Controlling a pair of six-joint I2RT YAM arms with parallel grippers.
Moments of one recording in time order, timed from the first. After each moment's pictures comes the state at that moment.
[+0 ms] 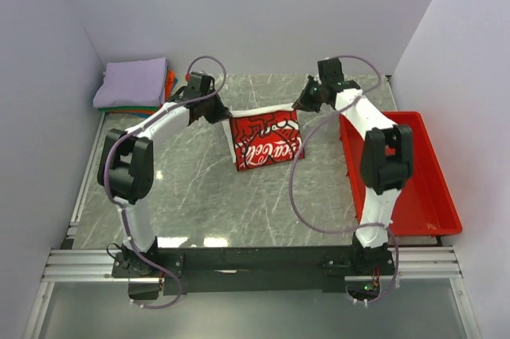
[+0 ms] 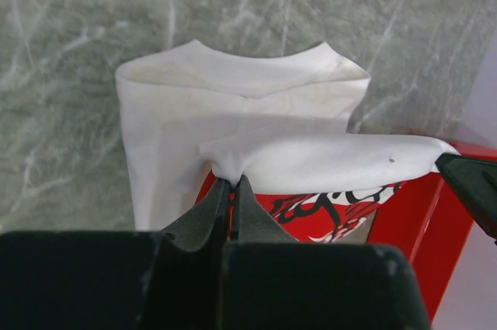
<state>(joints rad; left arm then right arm) -0.35 1.88 1.44 -0.30 0.14 -0.88 0.19 1.93 1.59 -0.49 -0.24 0.65</state>
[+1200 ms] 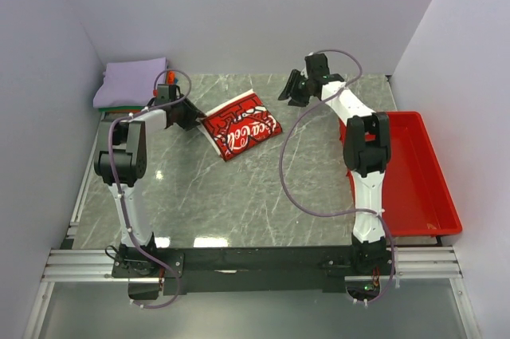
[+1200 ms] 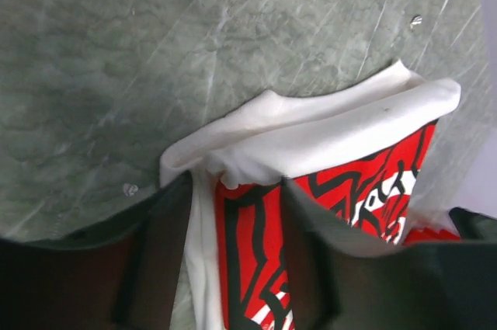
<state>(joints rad) -0.08 2.06 1.35 -0.08 0.24 -0.91 0.22 2.26 1.93 -0.49 -0.29 0.58</state>
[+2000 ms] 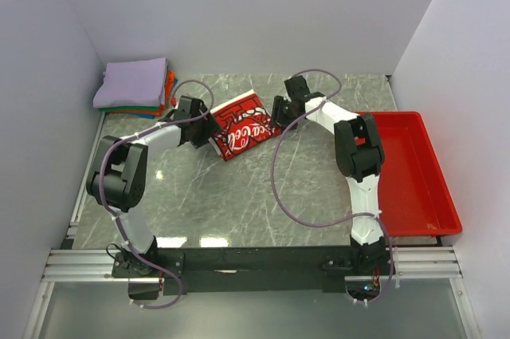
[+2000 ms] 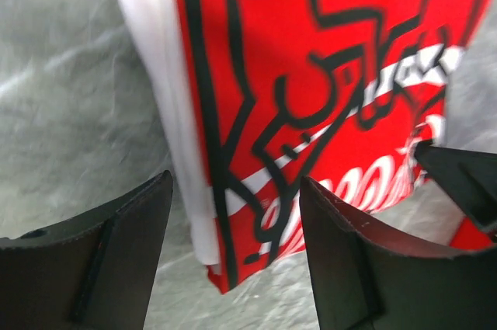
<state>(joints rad) -0.29 1.80 1.13 -0.15 0.03 -0.91 0.35 2.22 1.70 -0.45 -0.18 0.48</state>
